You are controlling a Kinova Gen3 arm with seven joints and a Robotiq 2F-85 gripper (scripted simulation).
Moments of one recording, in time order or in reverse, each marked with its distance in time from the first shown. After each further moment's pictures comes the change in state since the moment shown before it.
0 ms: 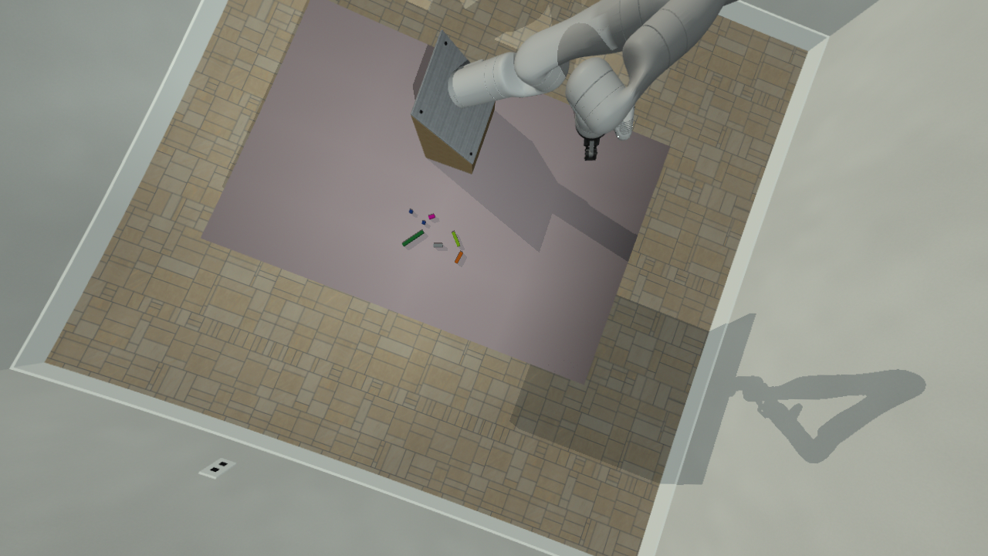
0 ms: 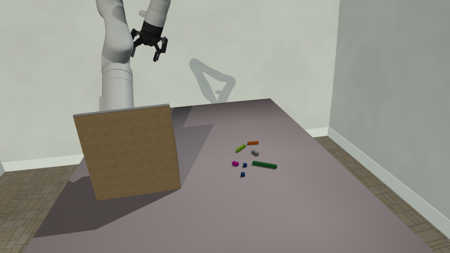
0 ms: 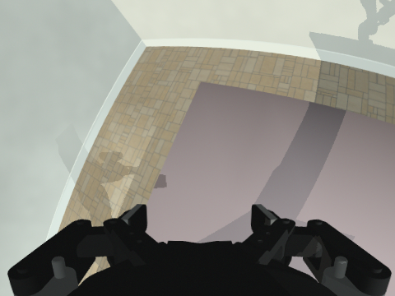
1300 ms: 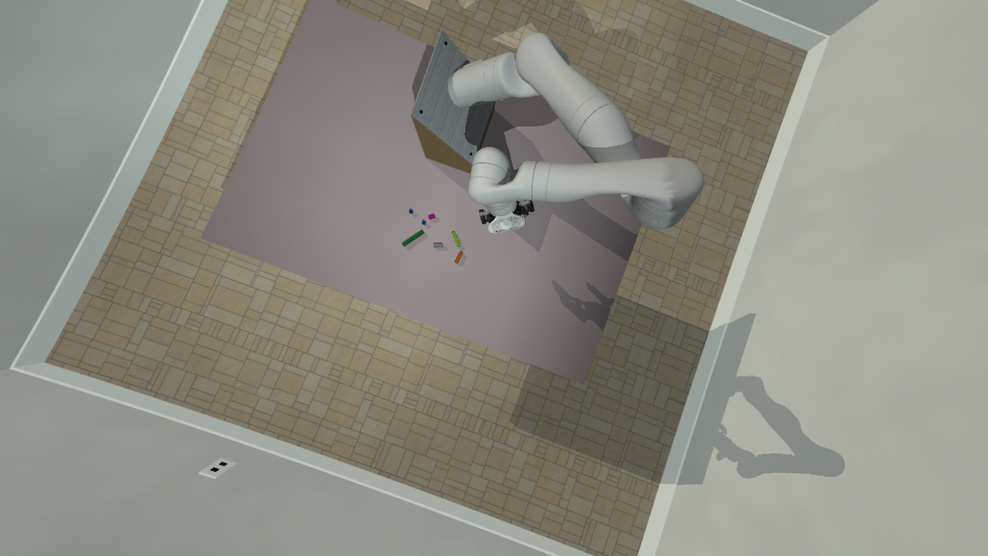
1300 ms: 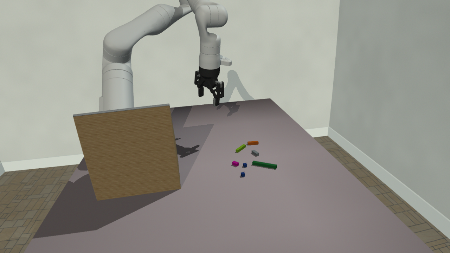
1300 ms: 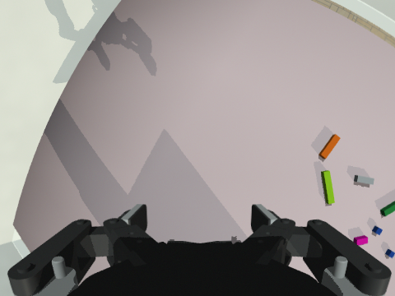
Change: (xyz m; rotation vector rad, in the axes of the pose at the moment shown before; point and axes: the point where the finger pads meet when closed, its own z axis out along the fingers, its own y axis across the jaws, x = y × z) arm -0.212 0.217 0.033 -0.340 0.170 1.290
